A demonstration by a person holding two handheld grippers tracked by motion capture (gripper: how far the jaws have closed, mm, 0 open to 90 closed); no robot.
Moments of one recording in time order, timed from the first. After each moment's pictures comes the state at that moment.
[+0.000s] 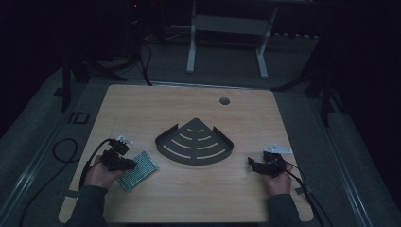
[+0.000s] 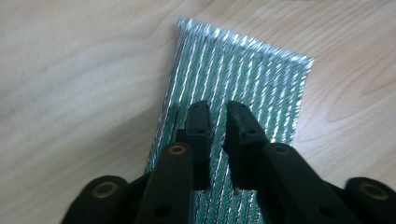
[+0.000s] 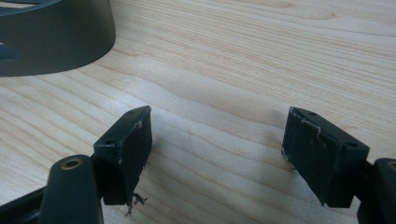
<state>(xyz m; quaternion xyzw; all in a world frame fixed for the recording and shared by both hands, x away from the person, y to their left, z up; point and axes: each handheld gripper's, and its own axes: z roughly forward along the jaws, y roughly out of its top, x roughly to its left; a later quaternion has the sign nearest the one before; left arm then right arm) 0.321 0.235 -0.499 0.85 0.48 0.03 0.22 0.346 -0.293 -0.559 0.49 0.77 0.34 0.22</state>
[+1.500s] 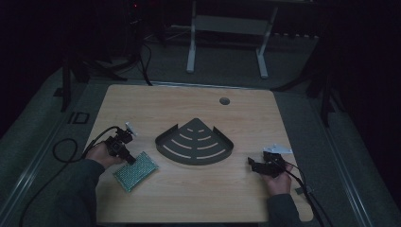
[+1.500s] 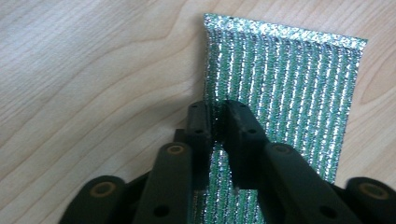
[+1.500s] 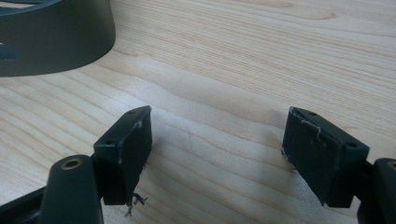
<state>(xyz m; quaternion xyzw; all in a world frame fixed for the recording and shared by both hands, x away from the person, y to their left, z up) 0.379 0.242 -0.513 0.88 0.44 -0.08 0.12 0.346 -0.293 -0.559 0.49 0.77 0.34 0.22</state>
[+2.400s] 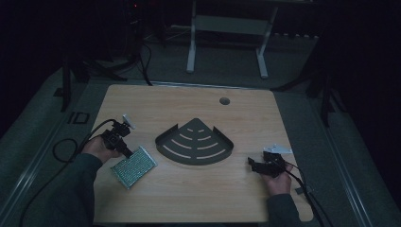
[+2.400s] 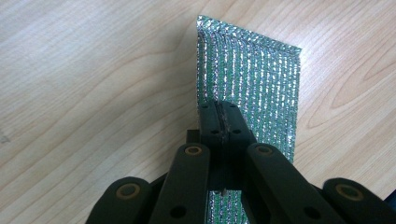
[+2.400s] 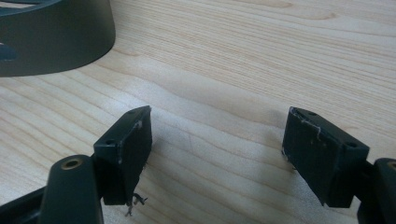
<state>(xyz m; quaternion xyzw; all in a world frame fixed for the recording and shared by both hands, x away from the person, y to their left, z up) 0.382 0.246 -0.478 0.88 0.46 -0.06 0.12 0.346 -0.293 -0.559 0.49 0.77 0.34 0.22</state>
